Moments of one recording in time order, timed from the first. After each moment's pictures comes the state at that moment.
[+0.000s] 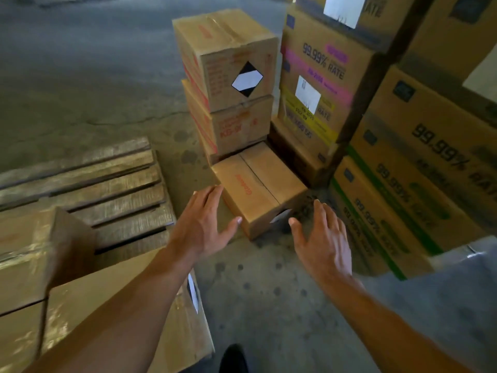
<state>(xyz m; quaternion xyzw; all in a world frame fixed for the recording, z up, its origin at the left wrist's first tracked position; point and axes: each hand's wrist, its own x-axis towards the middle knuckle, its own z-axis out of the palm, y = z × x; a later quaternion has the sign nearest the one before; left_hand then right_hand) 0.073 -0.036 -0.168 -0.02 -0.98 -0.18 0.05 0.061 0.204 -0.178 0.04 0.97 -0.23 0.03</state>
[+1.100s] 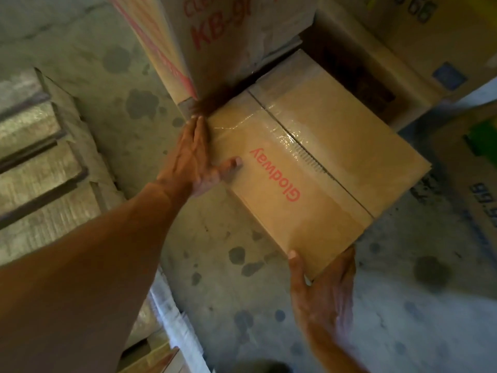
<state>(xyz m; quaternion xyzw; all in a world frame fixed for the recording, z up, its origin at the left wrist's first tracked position) -0.305 -0.193 -0.528 0.01 -0.97 -0.22 -0.11 -0.108 0.027 -0.537 0.32 0.90 -0.29 0.10</state>
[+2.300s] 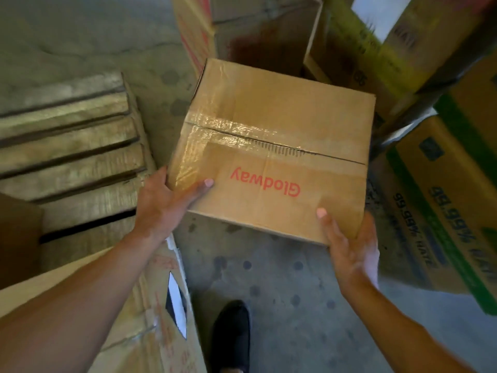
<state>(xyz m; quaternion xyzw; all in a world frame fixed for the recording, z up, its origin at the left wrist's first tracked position) -0.043 -0.139 -0.367 0.27 -0.84 -0.46 0.05 -0.034 0.156 -0.369 0.25 0.82 -0.51 0.06</state>
